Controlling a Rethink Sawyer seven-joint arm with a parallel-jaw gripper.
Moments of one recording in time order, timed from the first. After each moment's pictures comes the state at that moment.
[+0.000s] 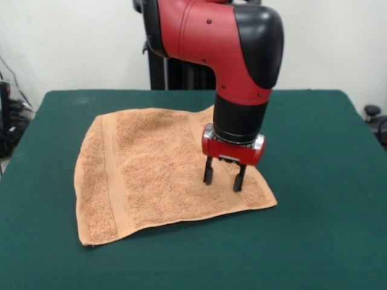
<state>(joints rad) -0.01 -0.33 -0.17 1.55 0.21 0.31 1.75</state>
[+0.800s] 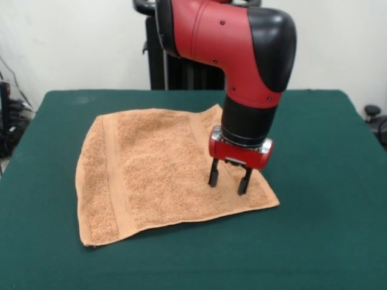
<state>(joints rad) 0.06 -0.30 -0.24 1.53 0.31 0.29 1.75</state>
